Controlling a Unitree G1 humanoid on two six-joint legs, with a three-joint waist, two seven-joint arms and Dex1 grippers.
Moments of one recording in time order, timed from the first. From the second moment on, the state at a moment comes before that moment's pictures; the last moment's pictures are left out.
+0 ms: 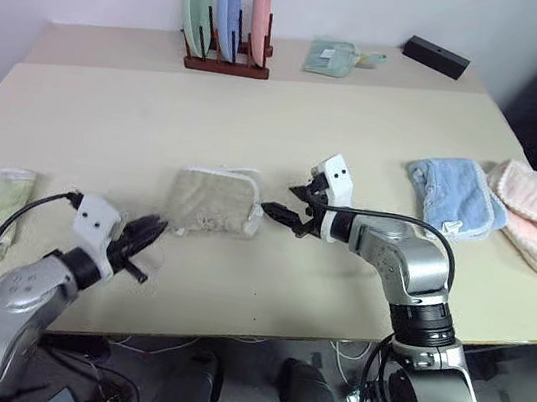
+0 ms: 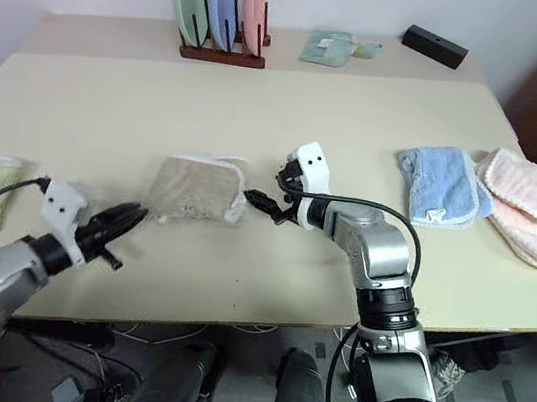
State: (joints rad) left arm 0.24 0.57 0.24 -0.50 -0.45 0.41 -0.55; right arm -0.60 -0.20 0.06 -0.01 0.33 0.95 0.62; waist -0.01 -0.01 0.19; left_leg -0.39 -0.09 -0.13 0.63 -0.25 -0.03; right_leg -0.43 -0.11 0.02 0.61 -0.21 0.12
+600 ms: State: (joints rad) left arm 0.30 0.47 0.18 -0.64 -0.47 0.43 -0.51; right arm -0.71 0.04 -0.09 0.24 0.47 1.07 0.47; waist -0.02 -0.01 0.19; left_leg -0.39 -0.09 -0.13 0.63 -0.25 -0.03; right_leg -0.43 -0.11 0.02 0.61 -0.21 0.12
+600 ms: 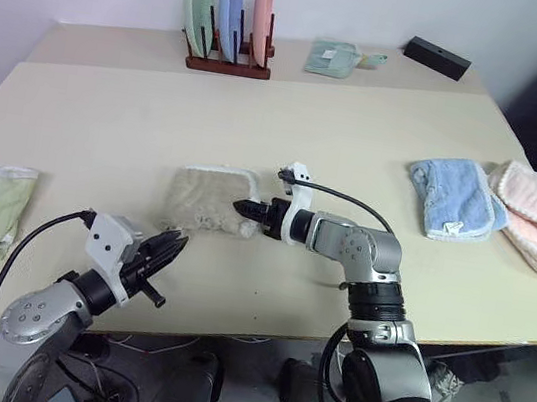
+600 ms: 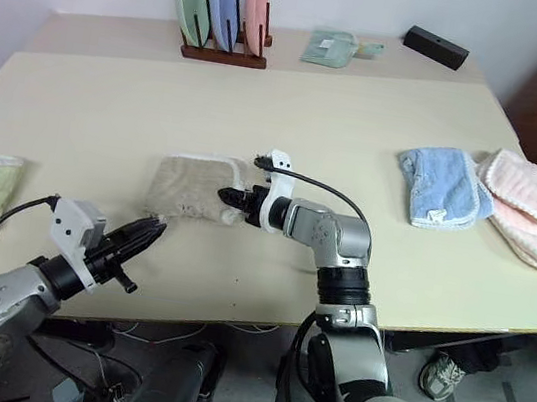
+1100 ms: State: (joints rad) left arm 0.13 0.44 0.03 -0.59 -0.44 0.45 -0.48; right arm -0.74 -0.25 -0.46 0.01 0.54 0.90 0.27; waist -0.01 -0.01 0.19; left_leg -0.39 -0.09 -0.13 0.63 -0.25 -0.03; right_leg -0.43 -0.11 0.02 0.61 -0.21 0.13
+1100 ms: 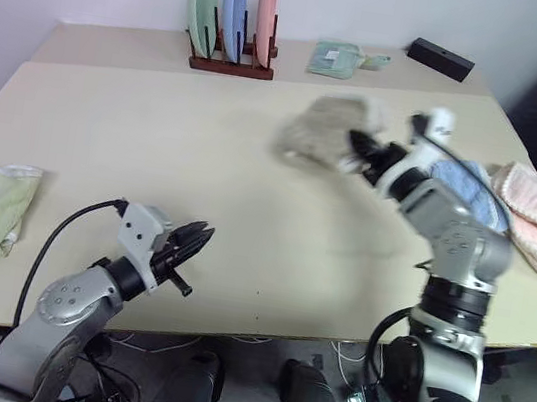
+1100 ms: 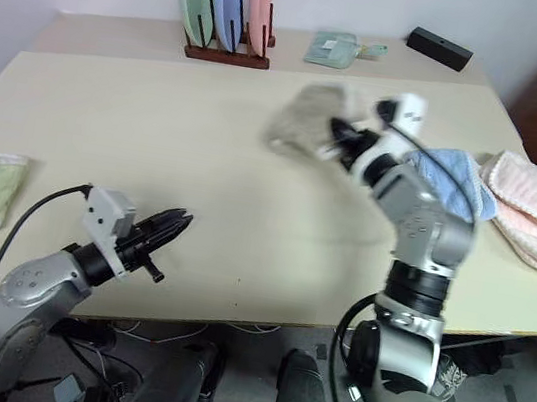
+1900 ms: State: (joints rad) left arm -0.04 0.41 -0.07 -0.43 -0.40 0.44 -0.58; right arm -0.49 -0.33 -0.77 -0.06 0.62 0.83 -0.18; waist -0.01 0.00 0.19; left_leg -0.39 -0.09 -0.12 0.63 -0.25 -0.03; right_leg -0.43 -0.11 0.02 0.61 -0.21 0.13
